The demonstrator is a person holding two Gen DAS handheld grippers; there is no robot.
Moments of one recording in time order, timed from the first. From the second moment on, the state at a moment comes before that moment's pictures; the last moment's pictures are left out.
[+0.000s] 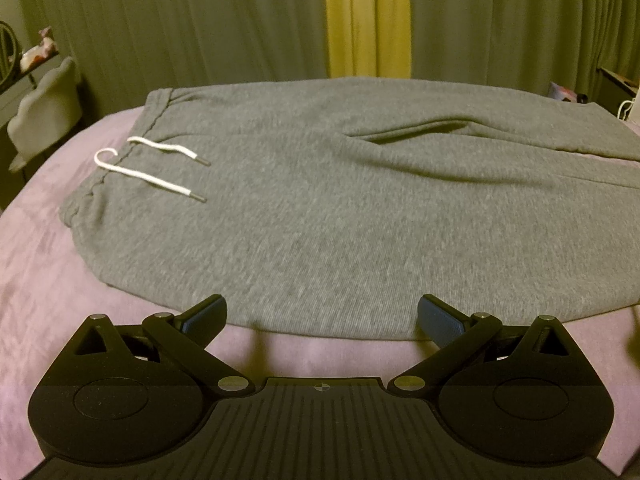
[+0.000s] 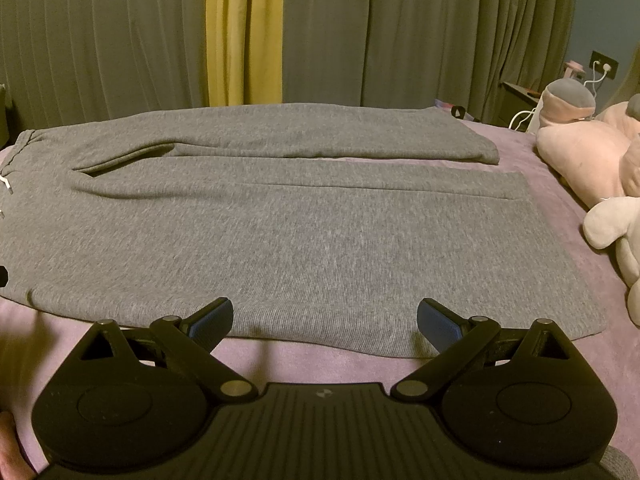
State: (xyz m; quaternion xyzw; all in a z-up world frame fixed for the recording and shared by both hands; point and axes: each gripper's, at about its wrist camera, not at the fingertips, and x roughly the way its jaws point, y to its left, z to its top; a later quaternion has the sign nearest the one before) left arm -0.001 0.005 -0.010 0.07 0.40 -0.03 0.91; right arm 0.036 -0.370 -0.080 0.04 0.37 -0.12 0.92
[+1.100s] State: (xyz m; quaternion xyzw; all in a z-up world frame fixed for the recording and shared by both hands) left arm 0.003 0.011 -0.004 0.05 0.41 -0.01 0.91; right arm 0.040 -0.413 -0.078 0.17 0.37 -0.15 0.90
